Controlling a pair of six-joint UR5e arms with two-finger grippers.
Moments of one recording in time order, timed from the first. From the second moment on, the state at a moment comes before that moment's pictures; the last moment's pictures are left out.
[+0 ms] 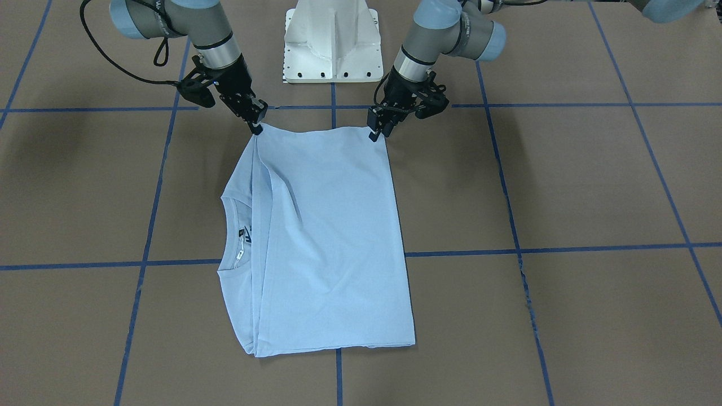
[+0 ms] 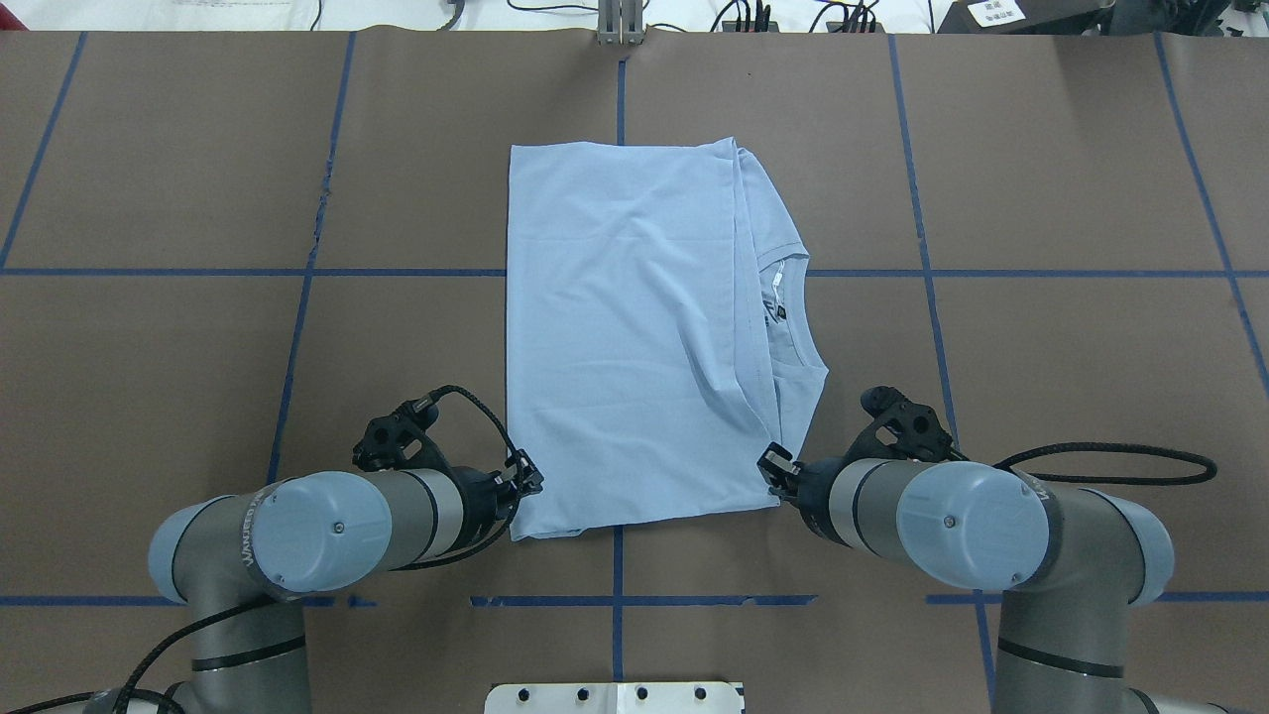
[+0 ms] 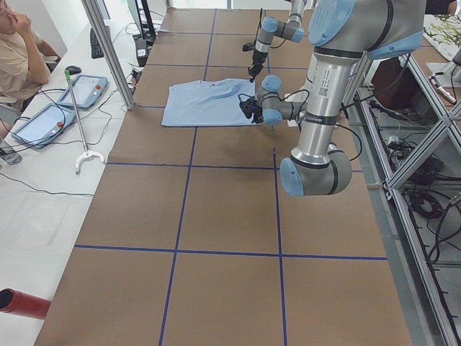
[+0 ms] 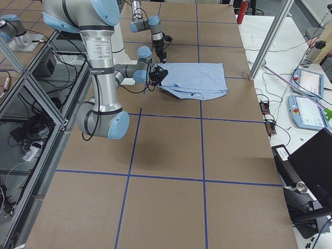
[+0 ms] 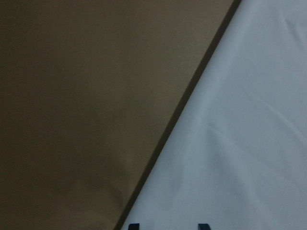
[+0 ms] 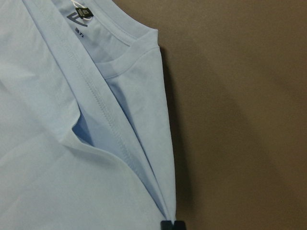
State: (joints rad) left arm -0.26 -1.93 -1.82 -2.08 -1.56 -2.05; right arm 0.28 -1.38 2.02 -1.23 1.54 2.05
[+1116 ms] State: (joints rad) left arm -0.22 -1.93 -1.83 -2.01 -1.56 -2.05; right arm 0.28 -1.38 2.02 -1.23 1.54 2.05
